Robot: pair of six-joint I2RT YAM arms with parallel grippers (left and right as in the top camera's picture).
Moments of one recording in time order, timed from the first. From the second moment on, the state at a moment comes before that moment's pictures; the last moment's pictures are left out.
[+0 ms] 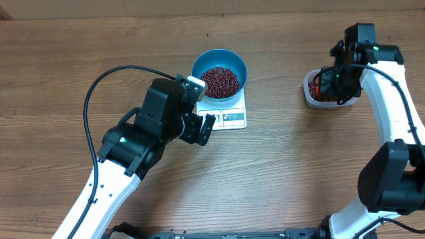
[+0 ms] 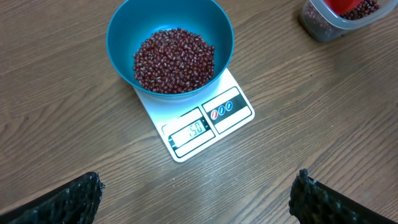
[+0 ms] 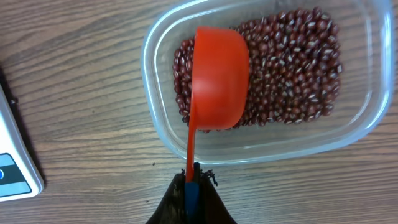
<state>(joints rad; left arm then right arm) -0.48 1.22 1.16 -0.76 0.06 -0.04 -0.09 1.83 1.57 -1.09 -0.06 0.09</state>
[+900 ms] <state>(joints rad) -0.48 1.22 1.16 -0.76 0.06 -0.04 -0.09 1.83 1.54 -1.08 -0.07 0.13</state>
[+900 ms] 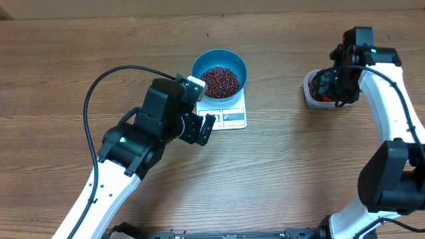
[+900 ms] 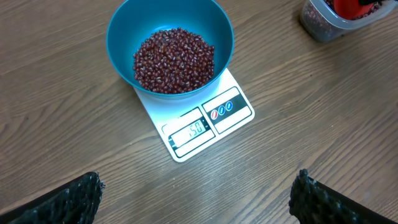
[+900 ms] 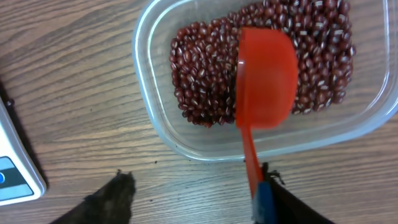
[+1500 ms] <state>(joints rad) -0.48 1.22 1.16 -0.76 0.06 -0.04 -0.09 1.83 1.49 -1.05 -0.07 0.15</state>
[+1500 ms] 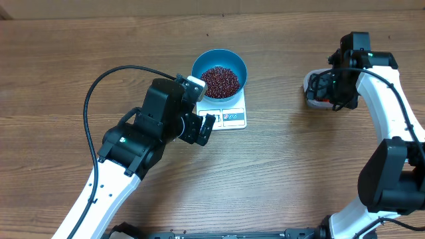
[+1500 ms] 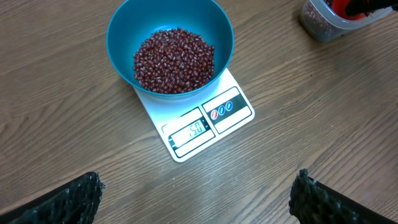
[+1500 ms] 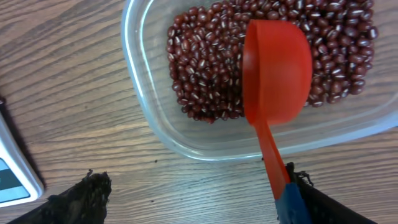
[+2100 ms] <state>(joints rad) -0.48 1.22 1.16 -0.76 0.06 -0.04 -0.09 1.83 1.49 -1.06 0.07 -0.01</state>
